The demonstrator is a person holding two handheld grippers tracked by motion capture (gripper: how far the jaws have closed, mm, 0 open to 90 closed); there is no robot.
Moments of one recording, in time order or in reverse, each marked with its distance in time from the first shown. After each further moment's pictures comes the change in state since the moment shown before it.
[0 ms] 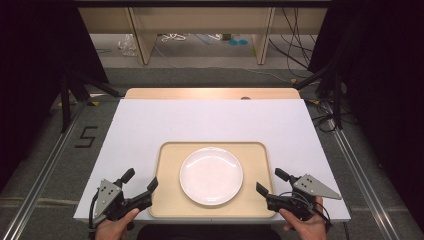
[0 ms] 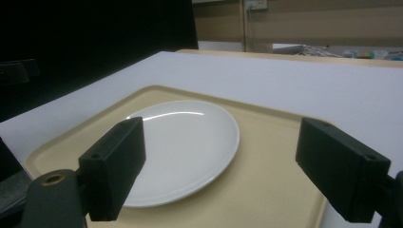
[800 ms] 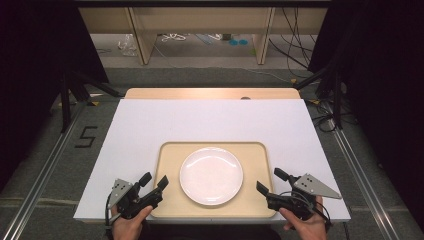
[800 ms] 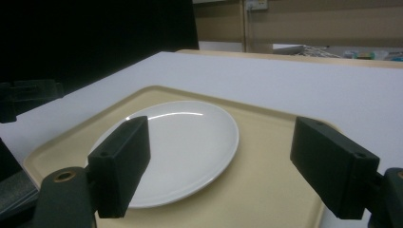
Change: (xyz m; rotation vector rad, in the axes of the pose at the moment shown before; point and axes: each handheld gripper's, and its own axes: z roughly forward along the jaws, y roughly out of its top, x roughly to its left) left arm -0.017 -0.019 0.023 0.080 0.007 -0.246; right arm 0.000 0.000 0.000 0.005 0.007 0.005
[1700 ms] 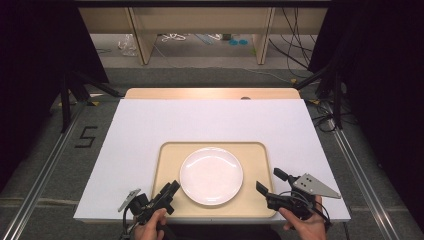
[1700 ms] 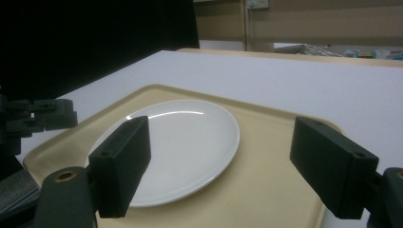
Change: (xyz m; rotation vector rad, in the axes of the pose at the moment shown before) left arm -0.026 -0.030 0.010 0.037 0.026 -0.428; right arm 0.000 -0.001 0.002 -0.001 -0.003 -0.004
